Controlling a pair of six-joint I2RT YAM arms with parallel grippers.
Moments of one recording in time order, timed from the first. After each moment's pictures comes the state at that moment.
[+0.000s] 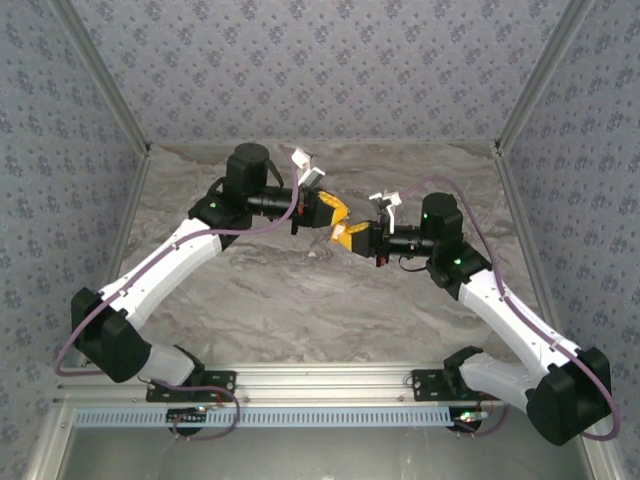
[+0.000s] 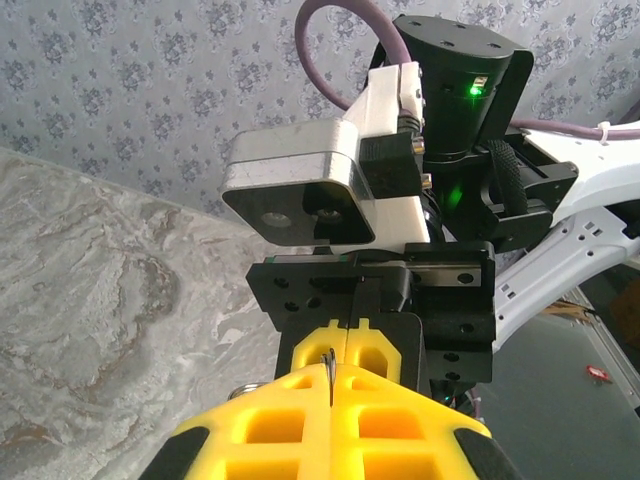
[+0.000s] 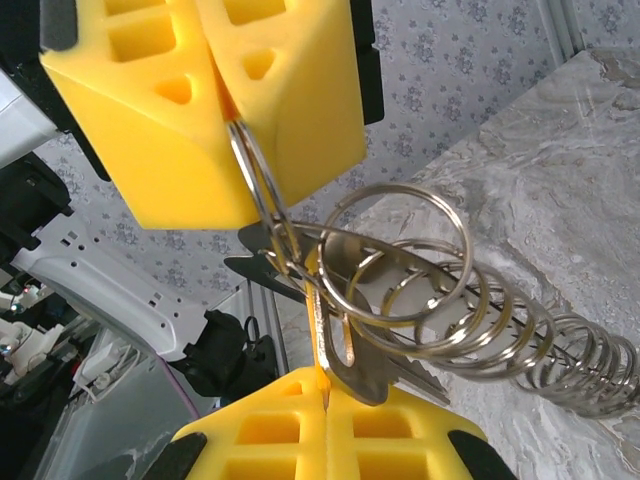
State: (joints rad) left arm -0.64 1.42 1.33 -0.17 0.97 -0.13; right arm 0.46 1.06 0.81 0.06 -0.93 0.39
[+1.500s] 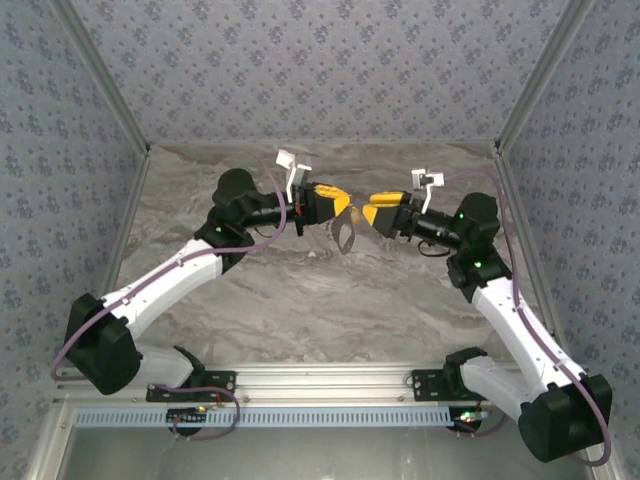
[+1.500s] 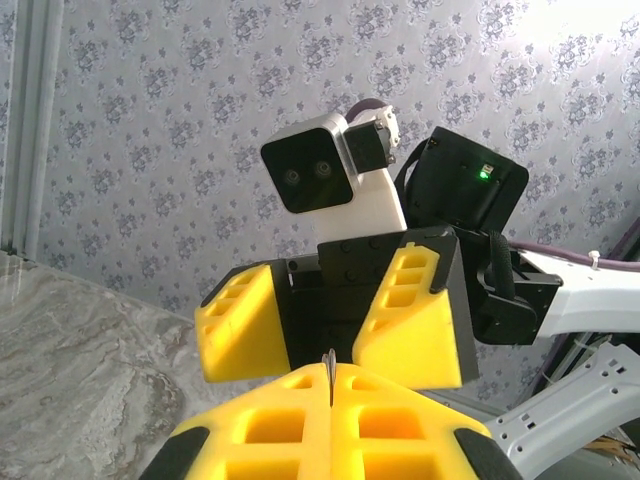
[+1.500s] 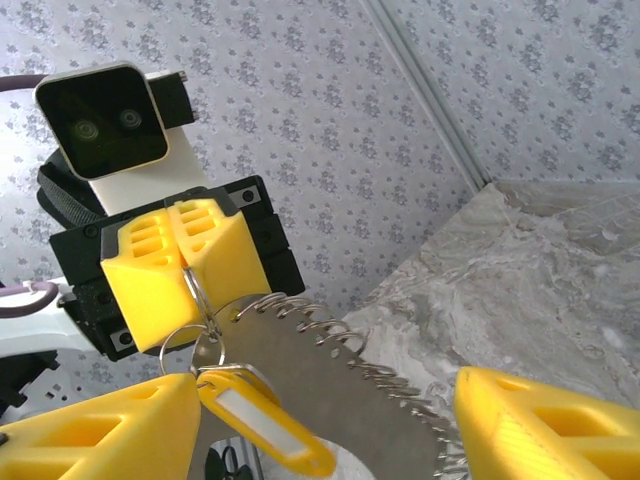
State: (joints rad) left arm -0.68 1.35 1.08 0.45 0.80 -0.48; right arm 0.29 0.98 0.79 0.29 -0.87 0.65
